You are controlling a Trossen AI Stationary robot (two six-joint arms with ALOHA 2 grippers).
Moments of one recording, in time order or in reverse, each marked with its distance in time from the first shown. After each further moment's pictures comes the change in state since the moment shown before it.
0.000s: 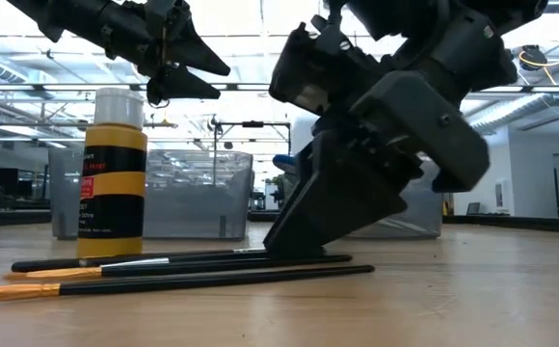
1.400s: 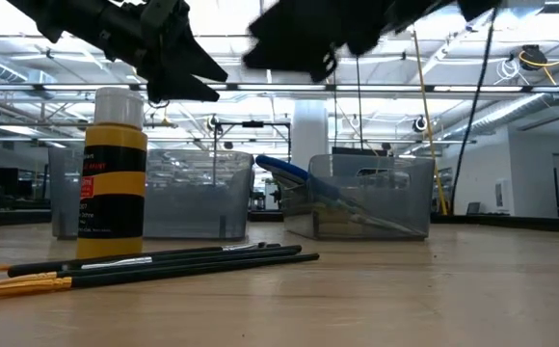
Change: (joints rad) left arm 0.002 0.000 0.000 -0.025 0.000 0.074; right arm -0.053 -0.259 -0.037 0.190 -0.031 -0.176
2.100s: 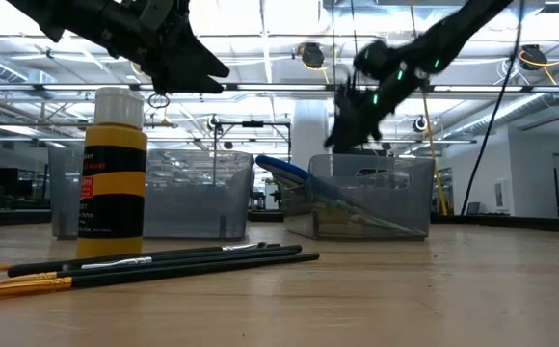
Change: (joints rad) left arm 0.002 0.000 -0.001 0.040 0.000 0.139; right arm -1.048 -0.241 -0.040 -0.322 -0.291 -0.093
